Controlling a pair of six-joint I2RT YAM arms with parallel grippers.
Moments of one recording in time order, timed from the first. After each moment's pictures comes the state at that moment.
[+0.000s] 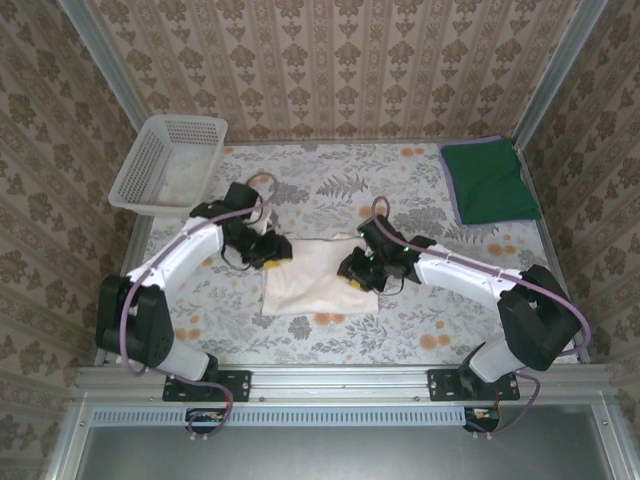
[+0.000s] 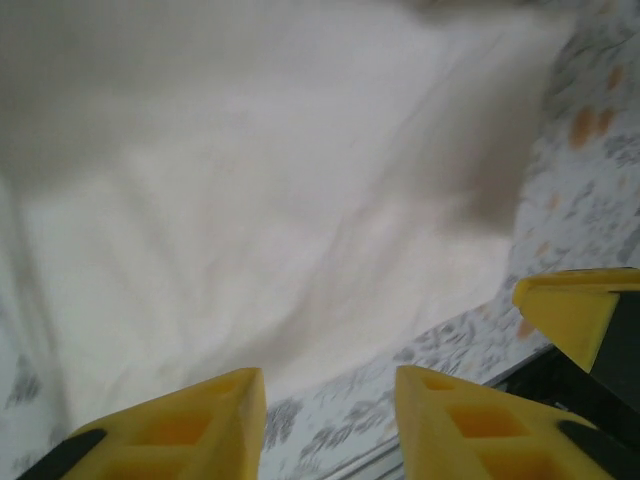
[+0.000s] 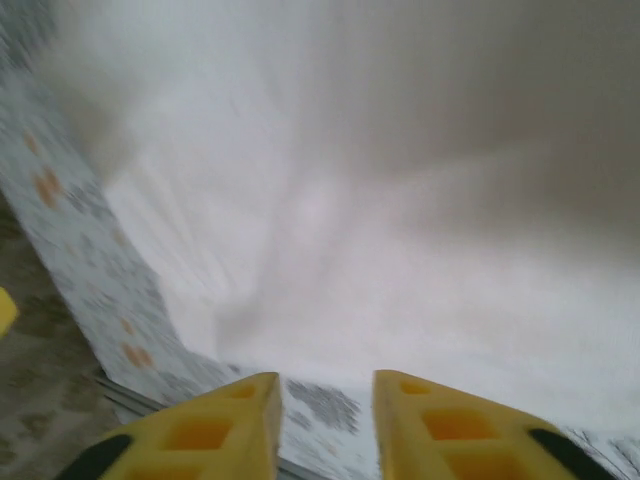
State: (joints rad) left arm -0.40 1.53 1.15 -0.87 0.54 -0.46; right arm 0.62 1.51 0.95 -0.43 -0.31 1.16
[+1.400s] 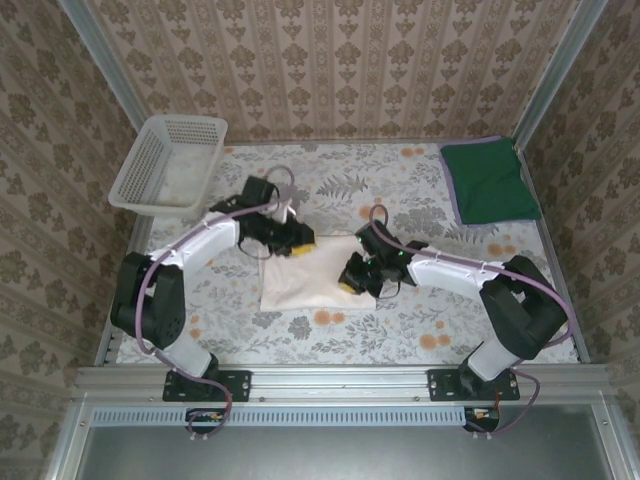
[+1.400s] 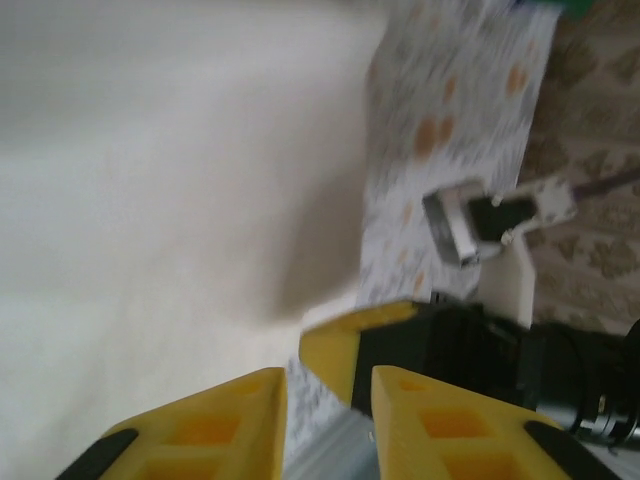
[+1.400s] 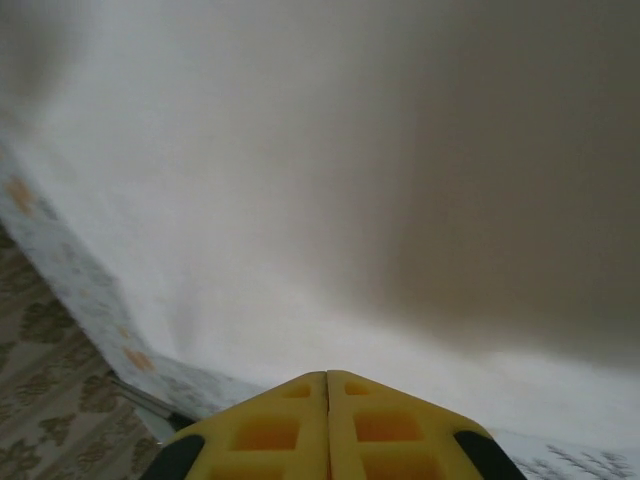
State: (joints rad) left arm -0.47 1.62 1.07 -0.58 0.81 -0.65; right arm 0.67 1.58 0.84 -0.29 -0.38 1.27
